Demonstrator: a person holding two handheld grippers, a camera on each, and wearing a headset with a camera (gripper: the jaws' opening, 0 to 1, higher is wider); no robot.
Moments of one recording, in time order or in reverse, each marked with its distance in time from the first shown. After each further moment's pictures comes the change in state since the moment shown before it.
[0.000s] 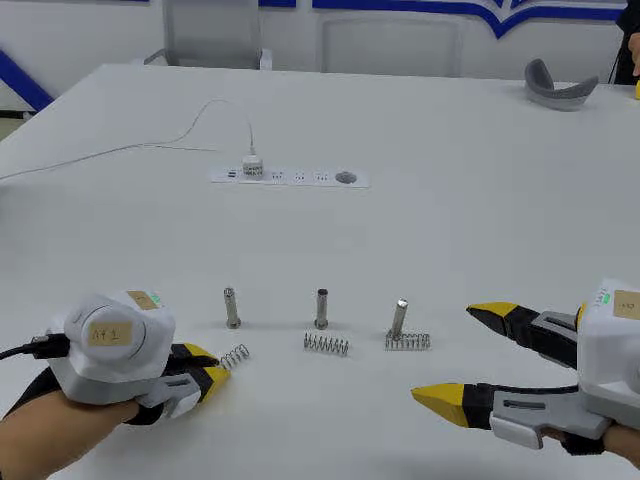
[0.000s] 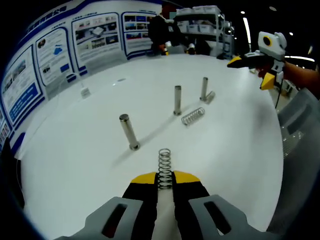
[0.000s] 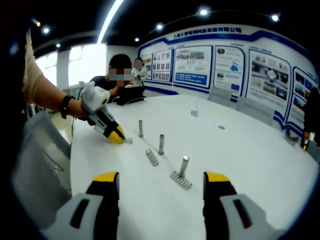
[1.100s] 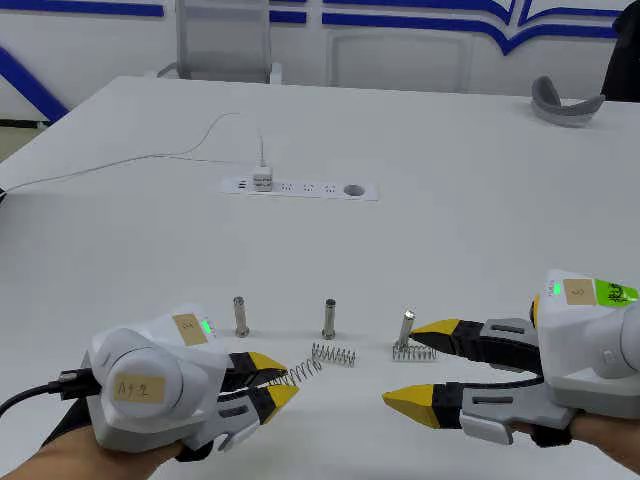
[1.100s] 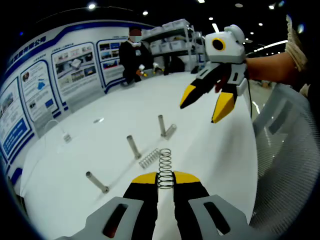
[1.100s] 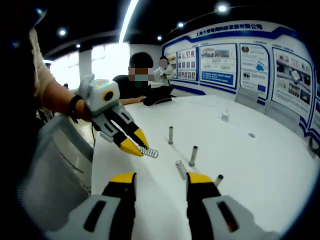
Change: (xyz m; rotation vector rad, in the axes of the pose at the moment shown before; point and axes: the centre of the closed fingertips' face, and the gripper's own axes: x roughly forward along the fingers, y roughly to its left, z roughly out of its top) left arm -0.023 -0.082 0.064 0.198 -0.200 -0.108; right arm 0.026 0.052 0.024 -0.038 0.018 0.261
